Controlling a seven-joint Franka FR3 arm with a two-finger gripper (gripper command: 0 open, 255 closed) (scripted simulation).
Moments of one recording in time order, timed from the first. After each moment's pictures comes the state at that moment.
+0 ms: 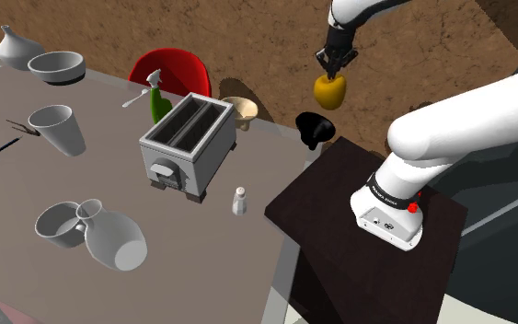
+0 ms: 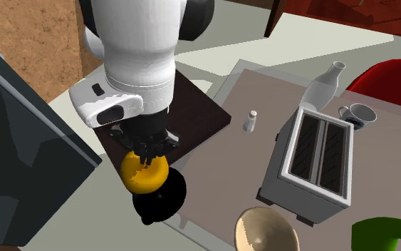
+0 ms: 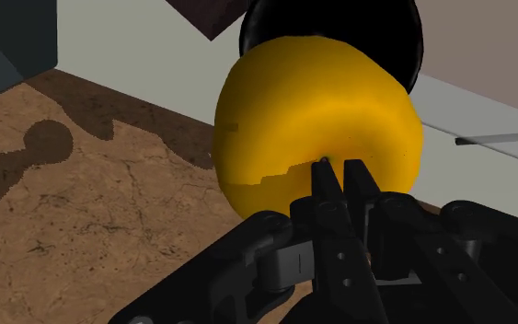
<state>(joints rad) -0.48 -0.57 0.17 -2.65 -0.14 2.14 0.52</state>
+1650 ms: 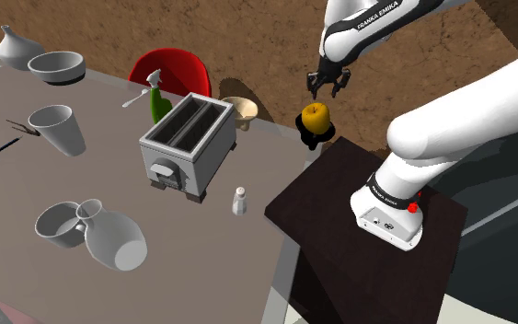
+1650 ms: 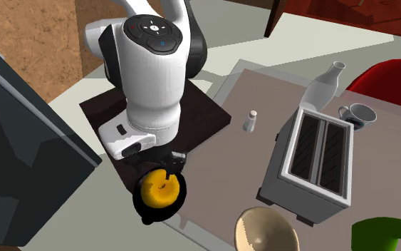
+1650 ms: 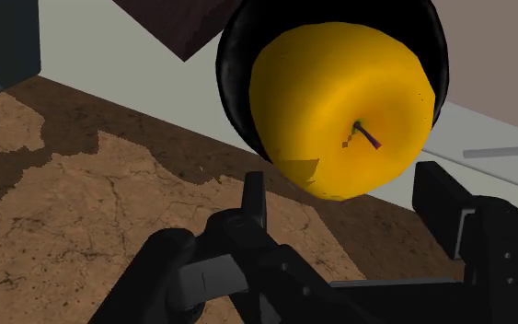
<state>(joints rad) -0.51 -0.43 0.20 -2.77 -0.19 2.40 0.59</state>
